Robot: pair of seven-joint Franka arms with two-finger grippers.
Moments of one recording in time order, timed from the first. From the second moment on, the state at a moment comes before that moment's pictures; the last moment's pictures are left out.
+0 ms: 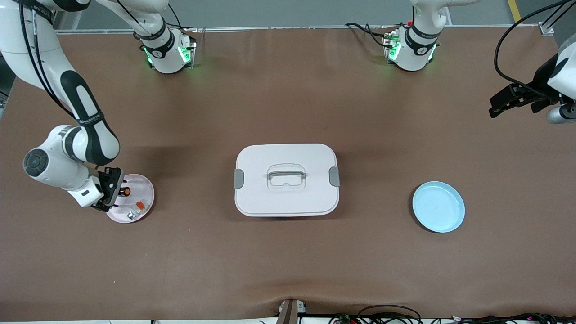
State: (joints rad) left arm 0.05 -0.02 -0.12 -1.55 0.03 1.51 -0.17; right arm -0.20 0.56 0.03 -1.90 0.03 2.42 -1.55
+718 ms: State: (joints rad) left arm 0.05 -0.02 -0.12 -1.55 0.03 1.51 -0.17; right arm -0.19 0.47 0.04 -1.78 0.04 2.19 -1.03
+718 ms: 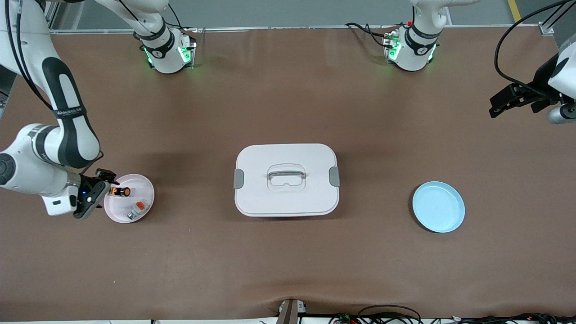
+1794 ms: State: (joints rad) left arm 0.05 -0.02 -0.12 -1.55 0.03 1.51 -0.17; right arm -0.19 0.30 0.04 -1.60 0.08 1.91 -0.15
